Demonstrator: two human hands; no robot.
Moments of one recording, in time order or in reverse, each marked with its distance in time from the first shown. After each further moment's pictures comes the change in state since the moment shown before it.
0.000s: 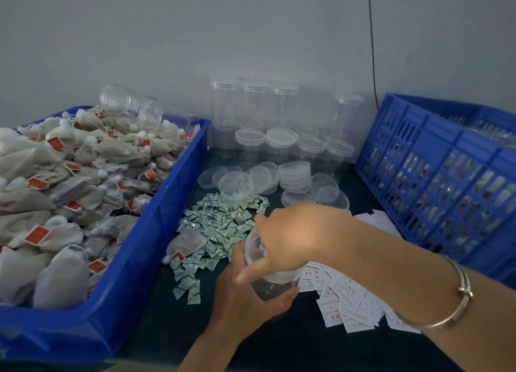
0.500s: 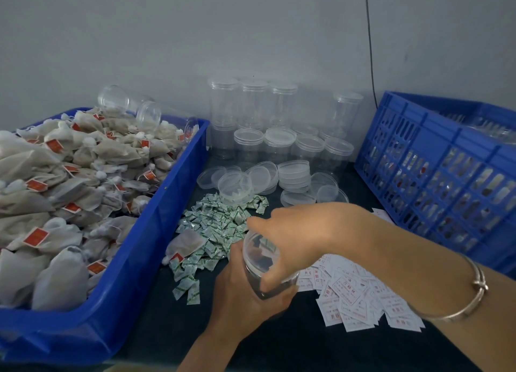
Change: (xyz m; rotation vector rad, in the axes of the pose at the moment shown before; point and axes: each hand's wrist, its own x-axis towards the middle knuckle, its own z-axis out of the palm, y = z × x) left_hand -0.001 -0.002 0.001 -0.046 0.027 -0.013; right_hand 0.007 0.019 0.012 0.085 0.040 -0.143
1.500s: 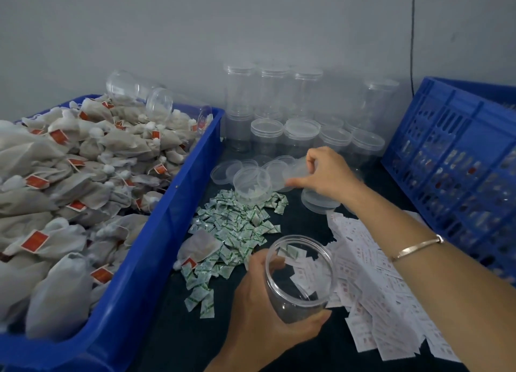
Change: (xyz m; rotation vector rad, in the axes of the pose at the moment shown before) left_hand 0.003 -0.003 -0.002 -0.072 -0.038 0.017; right_hand 0.113 0.105 0.015 0.729 0.826 0.274
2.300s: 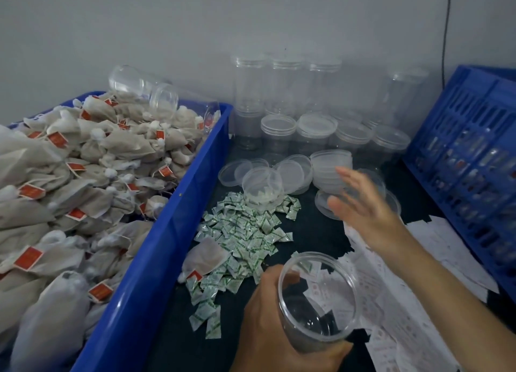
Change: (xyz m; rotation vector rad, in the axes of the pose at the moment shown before) left_hand 0.003 0.001 0.003 -0.019 -0.032 -0.032; right_hand -0.065 0.034 0.005 0.643 -0.081 0.057
